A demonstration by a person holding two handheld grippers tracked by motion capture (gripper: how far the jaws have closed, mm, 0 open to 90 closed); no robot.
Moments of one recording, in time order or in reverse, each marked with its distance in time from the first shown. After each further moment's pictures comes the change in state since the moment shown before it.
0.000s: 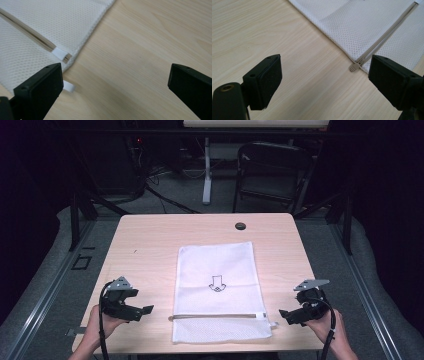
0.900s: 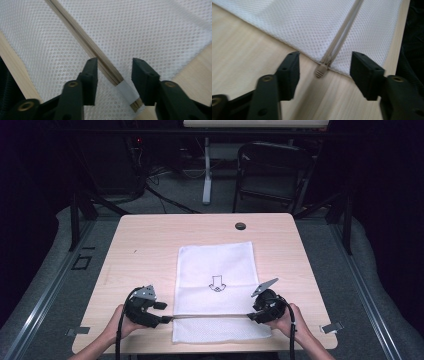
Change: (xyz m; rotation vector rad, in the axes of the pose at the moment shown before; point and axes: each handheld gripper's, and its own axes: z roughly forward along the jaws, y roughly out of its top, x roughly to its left) left arm -0.023 0.009 0.051 0.075 -0.243 0.202; right arm 0.068 0.046 0.059 0.117 0.256 -0.215
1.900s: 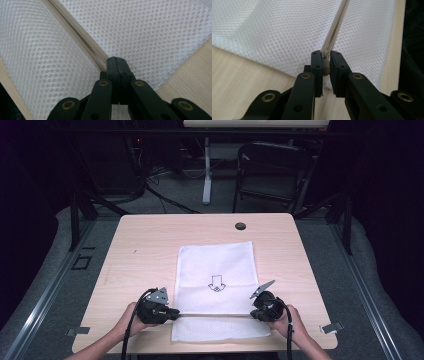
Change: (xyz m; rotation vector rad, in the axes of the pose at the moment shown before) left arm -0.011 0.011 0.028 0.068 -0.040 0.147; right arm 0.001 -0.004 0.016 0.071 -0.028 0.039
